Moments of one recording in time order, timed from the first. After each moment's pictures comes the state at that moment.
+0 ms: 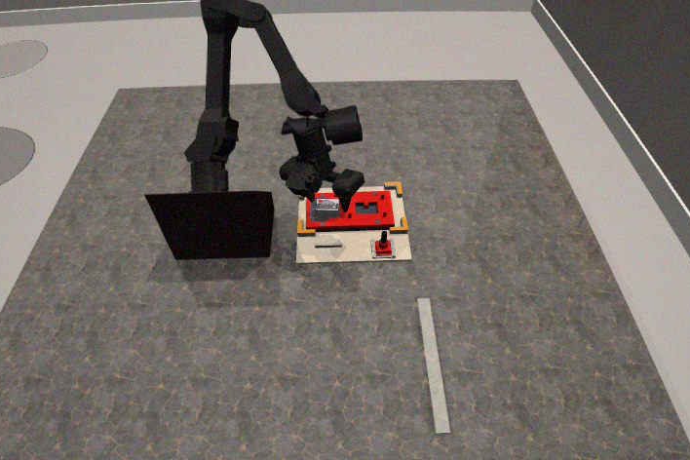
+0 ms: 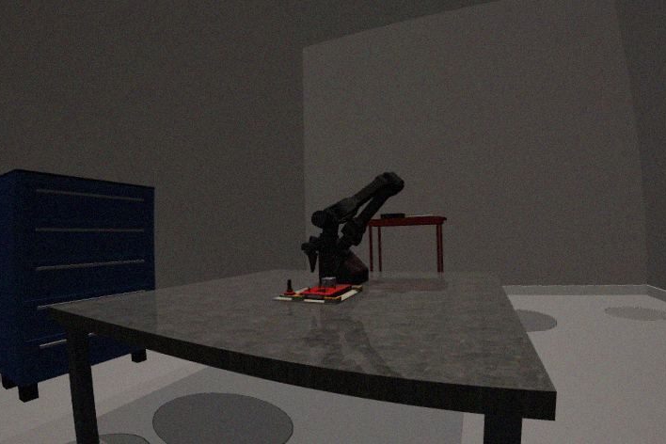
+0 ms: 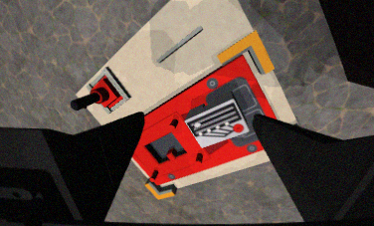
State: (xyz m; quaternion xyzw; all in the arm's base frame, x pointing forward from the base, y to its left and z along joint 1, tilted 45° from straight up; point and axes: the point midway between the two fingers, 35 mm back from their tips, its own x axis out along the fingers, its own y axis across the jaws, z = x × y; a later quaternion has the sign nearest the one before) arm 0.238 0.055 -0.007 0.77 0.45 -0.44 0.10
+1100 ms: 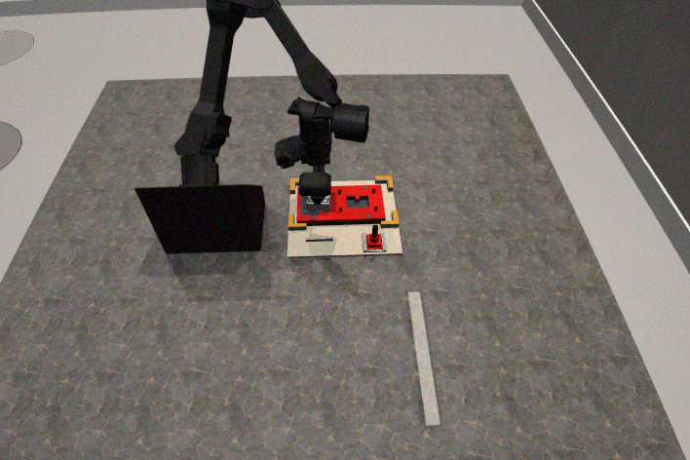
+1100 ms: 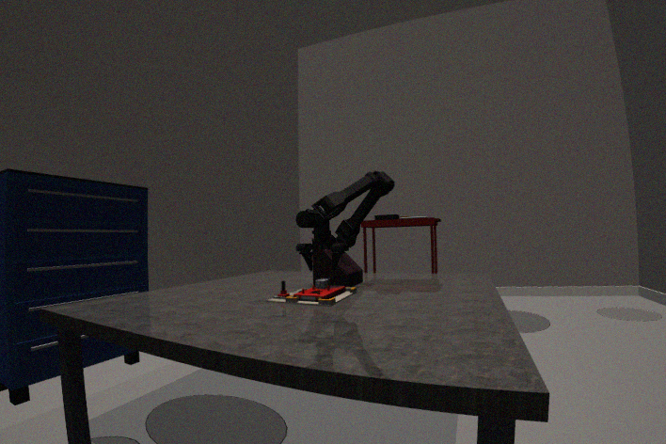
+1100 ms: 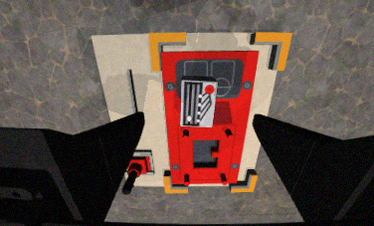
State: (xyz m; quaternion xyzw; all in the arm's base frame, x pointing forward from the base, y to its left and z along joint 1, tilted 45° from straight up) arm 0.239 0.053 0.015 0.66 0.25 -0.65 -0.28
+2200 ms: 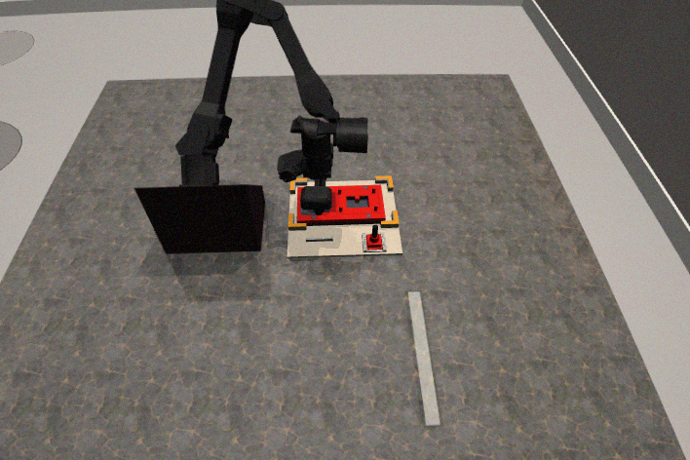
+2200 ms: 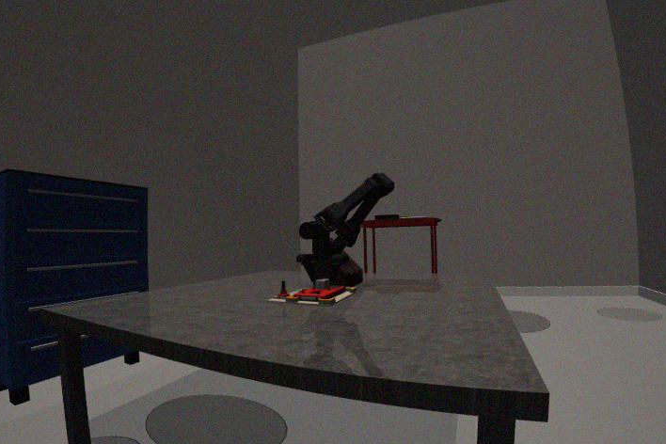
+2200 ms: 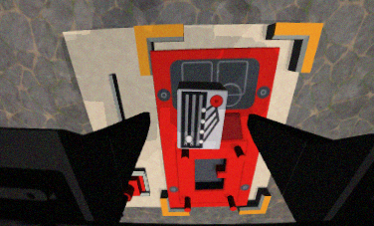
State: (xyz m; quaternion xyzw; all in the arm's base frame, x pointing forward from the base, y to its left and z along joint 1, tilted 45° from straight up) arm 0.242 0.082 -0.012 0.65 0.25 -0.65 -0.29
